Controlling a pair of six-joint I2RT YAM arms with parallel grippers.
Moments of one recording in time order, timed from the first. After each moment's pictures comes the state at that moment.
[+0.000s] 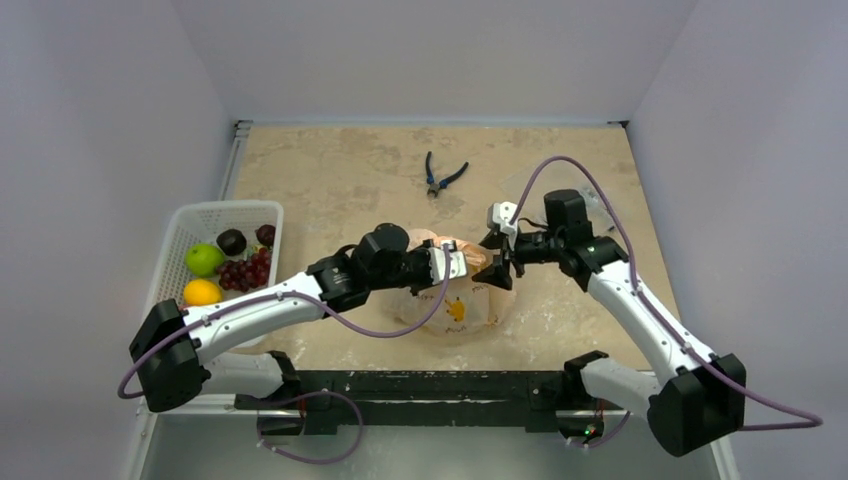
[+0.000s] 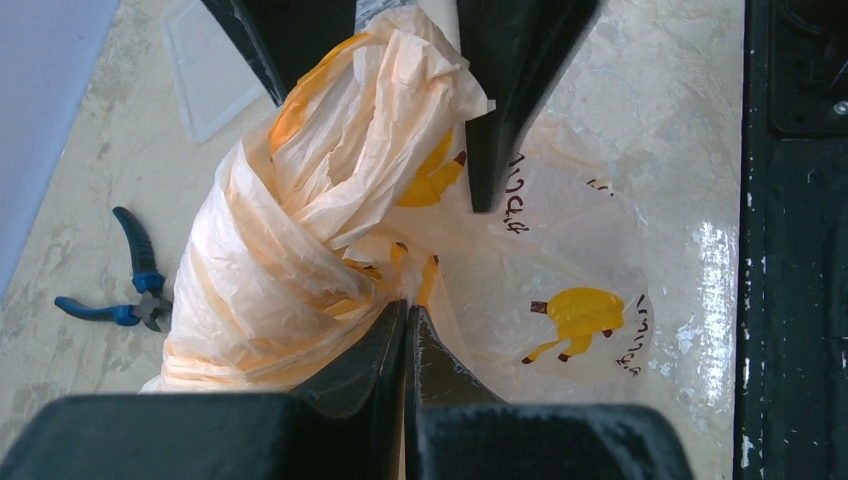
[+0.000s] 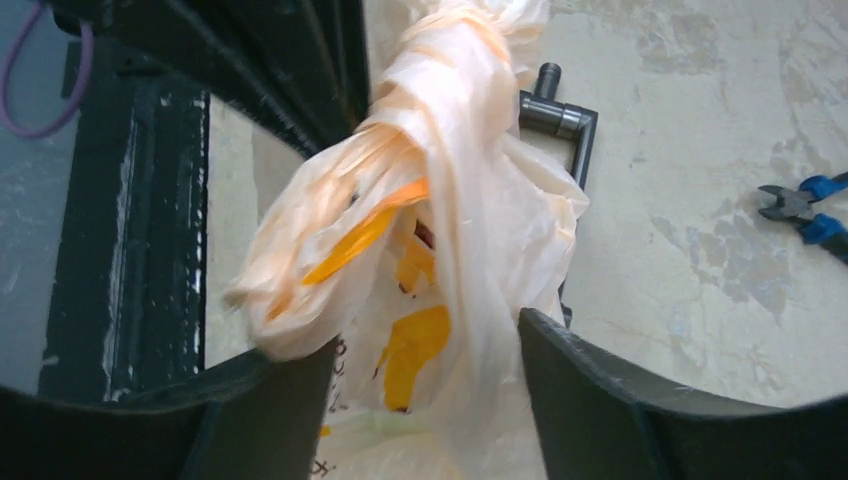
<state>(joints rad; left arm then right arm) -0.98 1.24 0.87 -0.05 0.22 0.44 0.34 1.06 0.85 -0.50 -0.92 -0.62</state>
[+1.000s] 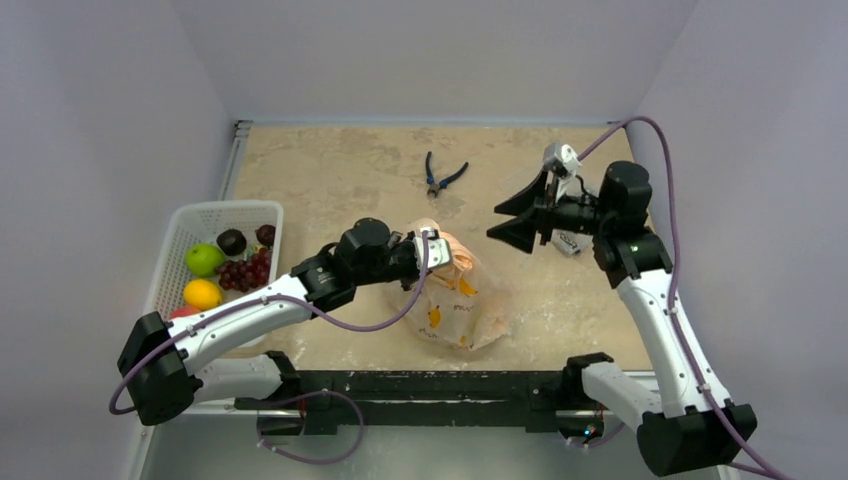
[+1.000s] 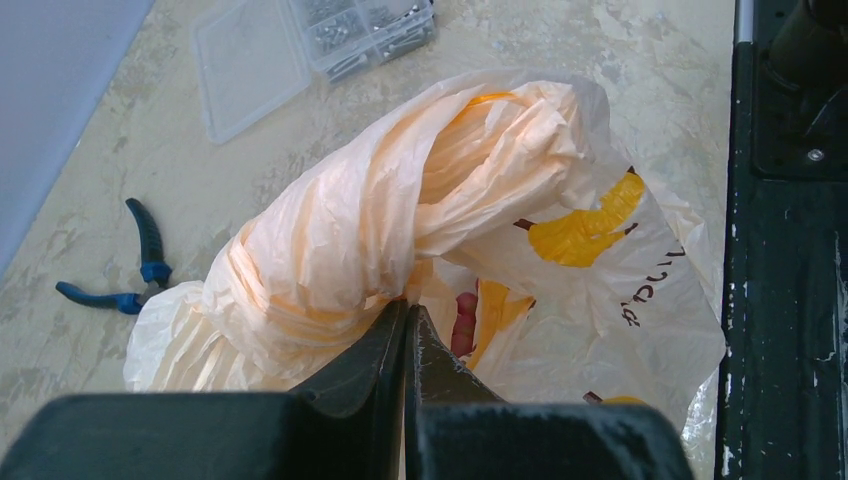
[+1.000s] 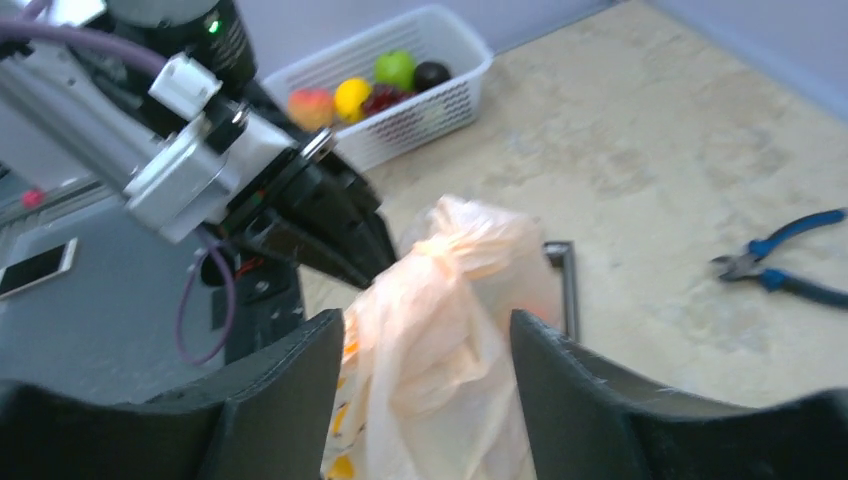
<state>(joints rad) -0.90 1.17 0.83 -0.02 0.28 0.36 0.19 0.96 0.99 -0.29 -1.09 0.05</state>
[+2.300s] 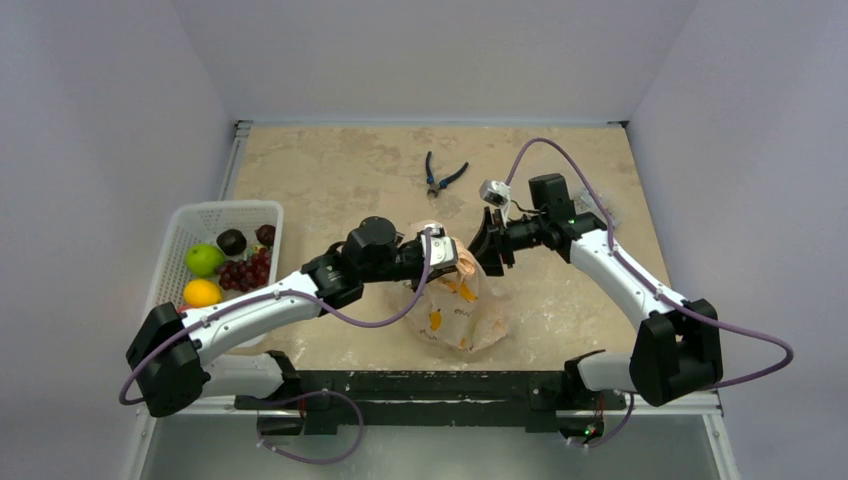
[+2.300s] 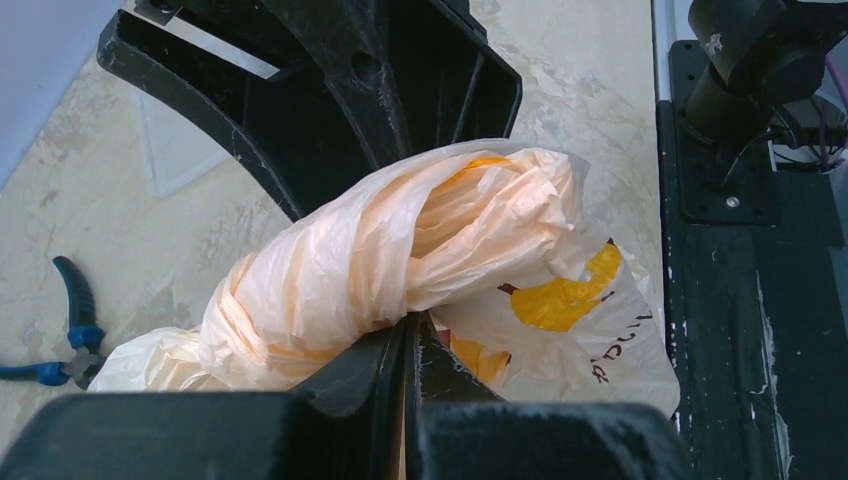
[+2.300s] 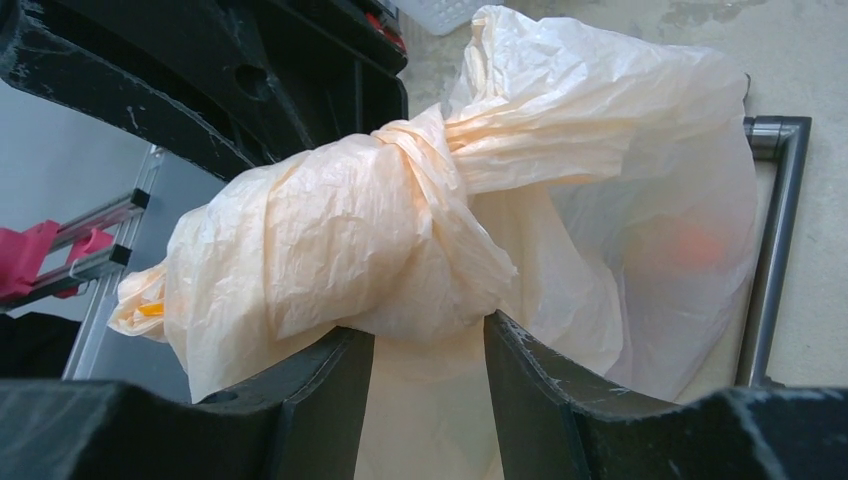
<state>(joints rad) -0.91 1.22 0.83 0.10 0.40 0.28 0.32 1.33 0.95 -0.46 -1.25 -0.29</state>
